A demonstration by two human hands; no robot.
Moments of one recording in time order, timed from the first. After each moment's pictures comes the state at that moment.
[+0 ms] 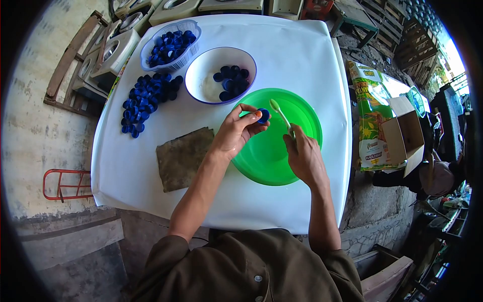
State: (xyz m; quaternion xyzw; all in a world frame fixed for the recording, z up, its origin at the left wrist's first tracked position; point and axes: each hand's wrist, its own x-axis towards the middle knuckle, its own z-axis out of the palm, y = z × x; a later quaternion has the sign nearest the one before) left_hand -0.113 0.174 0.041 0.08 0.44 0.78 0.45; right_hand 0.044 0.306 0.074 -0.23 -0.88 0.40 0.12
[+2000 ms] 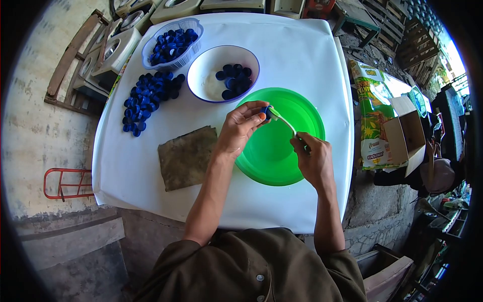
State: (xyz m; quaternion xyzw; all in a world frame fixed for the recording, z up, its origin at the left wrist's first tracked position) left_hand -0.110 0.175 0.033 0.18 0.45 0.78 0.39; right_hand 0.060 0.310 0.067 -0.21 -0.86 0.41 0.19
